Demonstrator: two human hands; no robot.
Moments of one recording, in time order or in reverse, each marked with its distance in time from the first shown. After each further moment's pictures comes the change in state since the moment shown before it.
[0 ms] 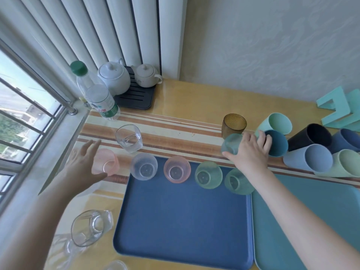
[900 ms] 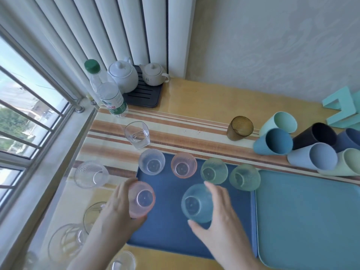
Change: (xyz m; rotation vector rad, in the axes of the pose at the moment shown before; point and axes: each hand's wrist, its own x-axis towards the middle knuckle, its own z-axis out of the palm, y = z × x) left_hand -0.115 0.068 0.043 -0.447 0.119 0.091; right_hand -0.187 -0.049 -0.023 0.776 -0.128 -0.316
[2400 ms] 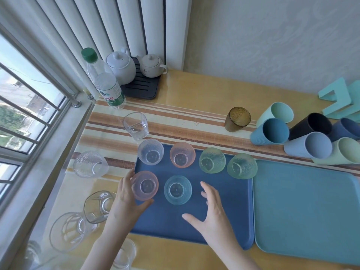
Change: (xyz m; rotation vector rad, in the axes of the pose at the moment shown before) left_hand 0.003 -0.032 0.046 -0.026 0.050 -0.063; right_hand -0.014 0.042 0.048 0.185 -0.081 0.138
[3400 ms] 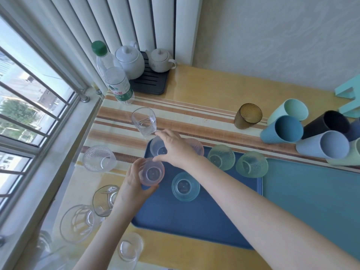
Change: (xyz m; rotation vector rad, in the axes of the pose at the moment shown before) left_hand 0.025 -0.006 -0.004 -0.064 -0.001 0.081; right_hand 0.158 -0.104 0.023 -0.346 -0.360 -0.342
